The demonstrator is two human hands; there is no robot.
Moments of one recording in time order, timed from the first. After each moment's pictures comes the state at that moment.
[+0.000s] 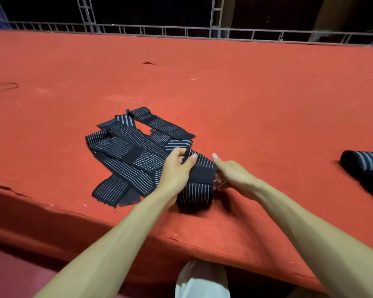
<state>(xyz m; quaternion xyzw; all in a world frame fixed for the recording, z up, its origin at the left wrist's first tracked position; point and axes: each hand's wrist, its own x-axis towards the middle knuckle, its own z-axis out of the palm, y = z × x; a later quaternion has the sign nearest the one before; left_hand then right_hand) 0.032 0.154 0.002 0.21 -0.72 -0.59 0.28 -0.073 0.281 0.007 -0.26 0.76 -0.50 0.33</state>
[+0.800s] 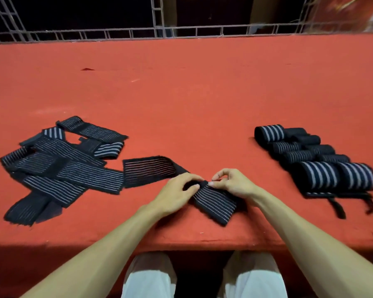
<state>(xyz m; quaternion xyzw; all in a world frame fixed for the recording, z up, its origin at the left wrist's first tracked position) -0.029 0.303 -0.043 -0.06 -0.92 -0.38 0.09 -0.127 0.485 -0.032 -0.17 0.81 -0.49 0.26</state>
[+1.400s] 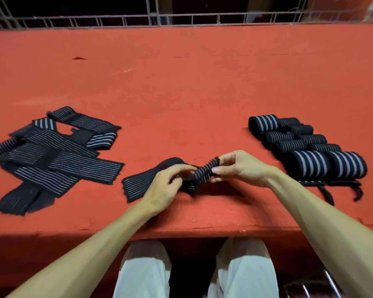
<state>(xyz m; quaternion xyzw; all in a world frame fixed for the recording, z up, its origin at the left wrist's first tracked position) -0.003 0.312 -0.034 -0.08 -0.86 -0.47 0.16 -0.131 0.519 0.001 -0.26 0.69 -0.56 0.37</state>
